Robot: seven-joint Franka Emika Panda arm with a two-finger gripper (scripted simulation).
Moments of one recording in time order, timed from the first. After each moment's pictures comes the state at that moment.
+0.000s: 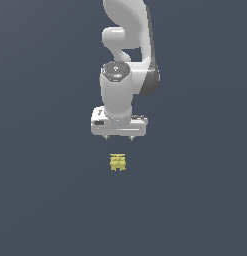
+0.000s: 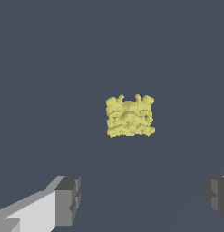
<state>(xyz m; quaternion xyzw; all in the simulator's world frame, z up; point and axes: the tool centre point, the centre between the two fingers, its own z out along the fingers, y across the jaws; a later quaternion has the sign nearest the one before) 0.003 -0.015 0.164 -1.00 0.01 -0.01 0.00</state>
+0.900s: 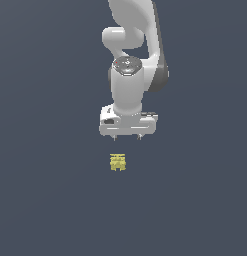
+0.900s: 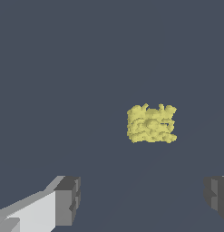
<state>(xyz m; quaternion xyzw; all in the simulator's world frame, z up) 0.010 0.018 0.176 -1.00 -0.01 -0.02 0.01</state>
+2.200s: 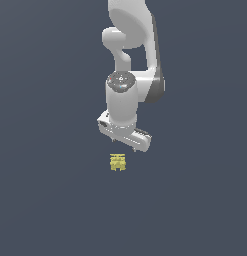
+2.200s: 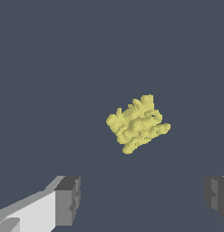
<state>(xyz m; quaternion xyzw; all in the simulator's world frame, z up) 0.024 0.004 0.148 -0.97 0.25 -0.01 0.02</state>
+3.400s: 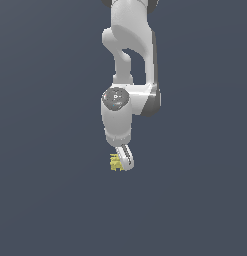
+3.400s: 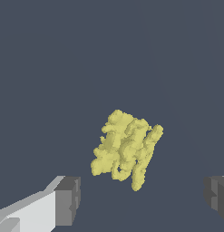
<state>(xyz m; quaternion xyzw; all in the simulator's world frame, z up) 0.041 -0.014 0.113 -0.83 0.56 0.00 0.01</state>
